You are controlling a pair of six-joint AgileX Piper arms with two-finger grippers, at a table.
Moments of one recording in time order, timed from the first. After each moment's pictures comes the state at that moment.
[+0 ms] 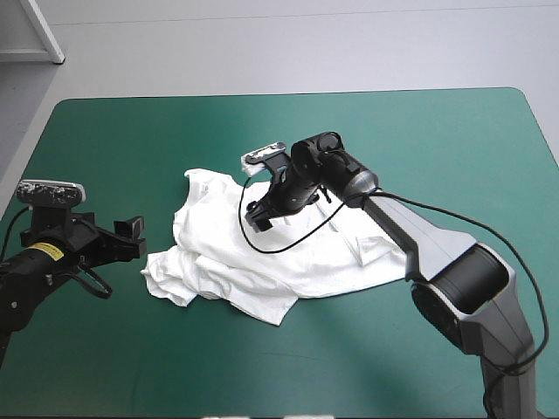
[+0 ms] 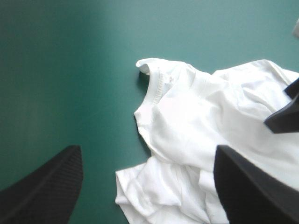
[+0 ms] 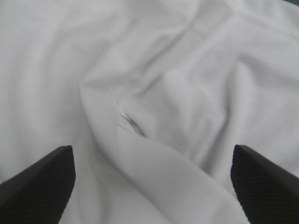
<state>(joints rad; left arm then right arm) -0.06 0.85 -0.94 -0.18 0.77 0.15 0.66 2.06 -1.91 0.21 1.07 -0.10</state>
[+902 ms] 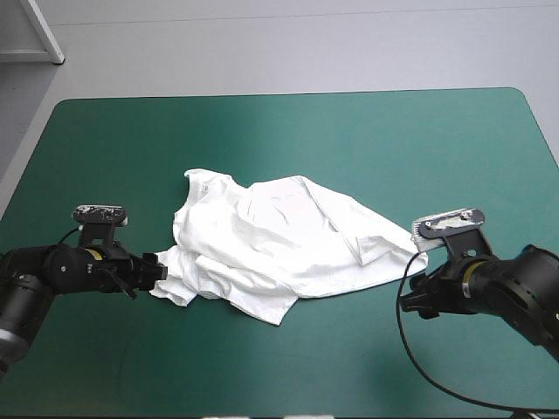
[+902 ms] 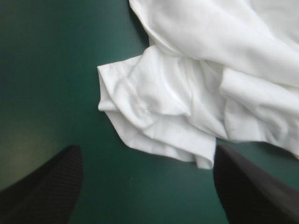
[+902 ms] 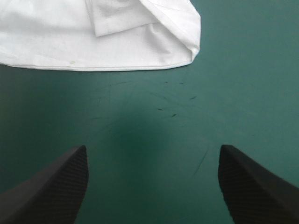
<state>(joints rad) -0.06 1.05 -0.83 -0.18 0.91 0.14 0.65 0.96 -1.03 -0.25 1.25 0.36</state>
